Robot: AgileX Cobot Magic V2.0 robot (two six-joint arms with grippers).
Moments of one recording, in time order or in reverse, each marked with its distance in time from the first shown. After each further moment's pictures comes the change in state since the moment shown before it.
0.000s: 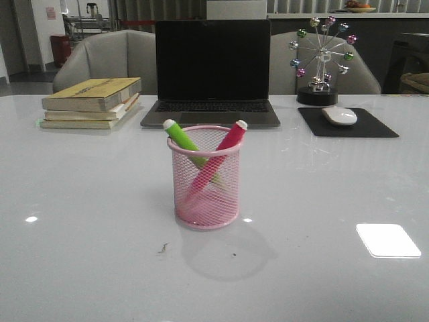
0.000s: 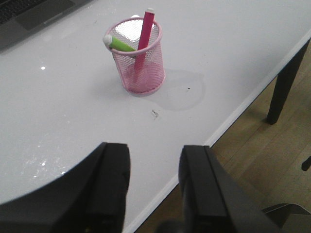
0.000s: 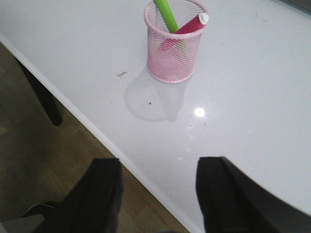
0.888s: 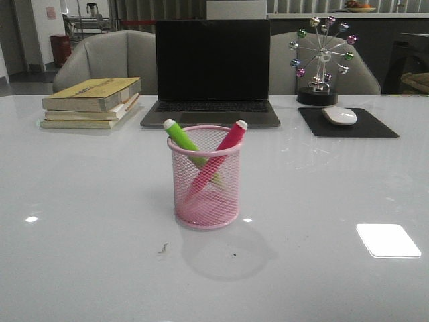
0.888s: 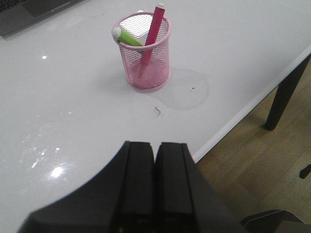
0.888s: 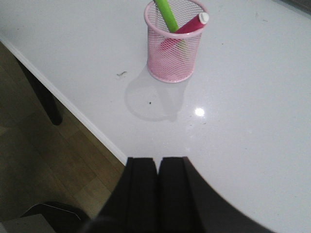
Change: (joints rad) left arm 0.018 -0.001 0.000 0.006 0.005 -0.054; right arm 0.000 0.000 0.000 0.000 0.002 0.000
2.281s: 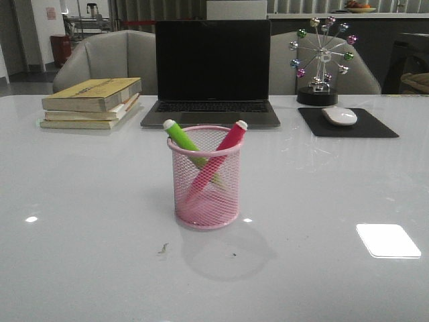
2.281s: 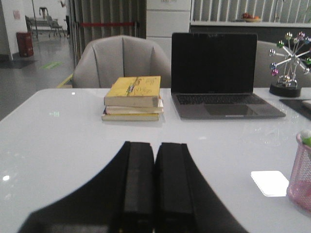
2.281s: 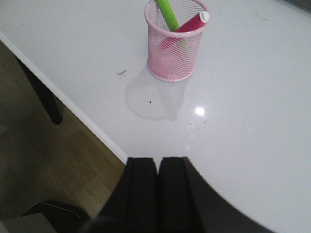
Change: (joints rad) left arm 0.651 -0.511 0.523 -0.108 -0.593 -0.005; right arm 0.000 0.000 0.000 0.000 0.003 0.000
